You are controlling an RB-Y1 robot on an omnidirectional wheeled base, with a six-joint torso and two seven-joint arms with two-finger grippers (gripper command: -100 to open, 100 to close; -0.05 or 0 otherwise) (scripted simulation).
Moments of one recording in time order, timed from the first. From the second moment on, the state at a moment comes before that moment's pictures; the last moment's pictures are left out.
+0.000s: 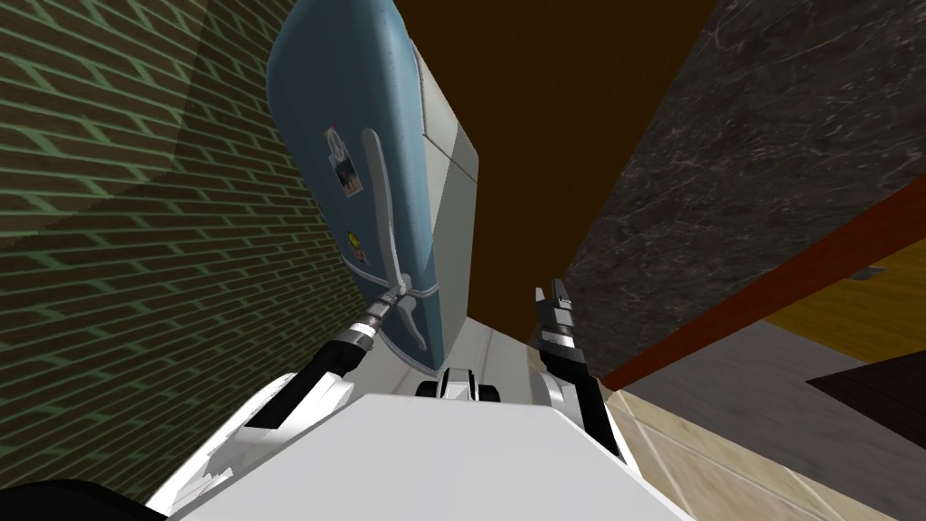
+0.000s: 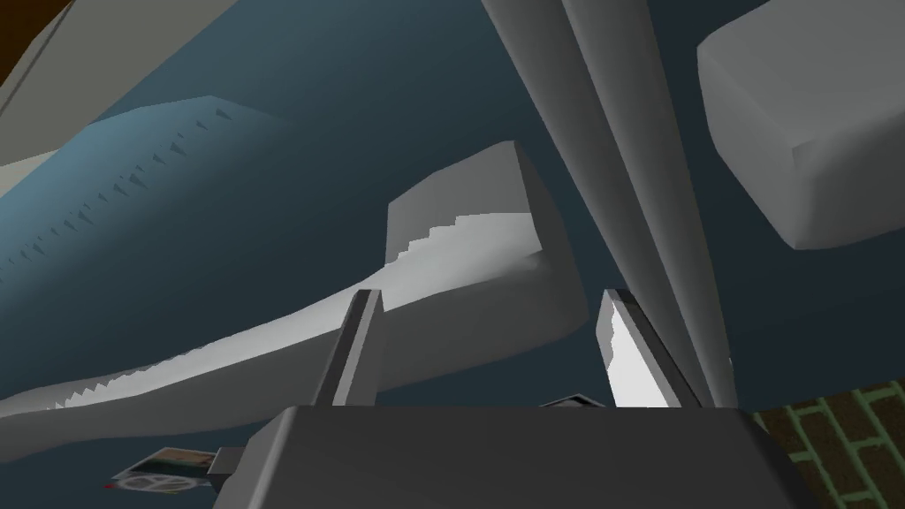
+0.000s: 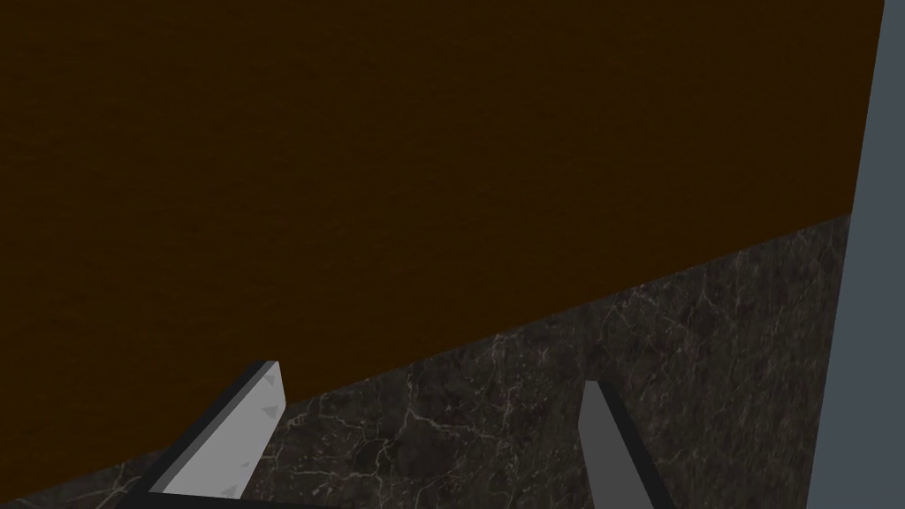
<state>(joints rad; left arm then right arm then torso) 0.61 0.35 0.00 -2.53 -0.01 0.31 -0.15 0.51 0.01 0.00 -2.29 -0.11 -0.36 0.13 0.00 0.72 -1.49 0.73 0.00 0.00</state>
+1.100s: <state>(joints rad) 0.68 0.65 0.12 -2.38 0.18 0.07 -0.04 0.51 0.01 0.00 -2.29 -0.11 -0.36 0.13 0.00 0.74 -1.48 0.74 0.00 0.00</state>
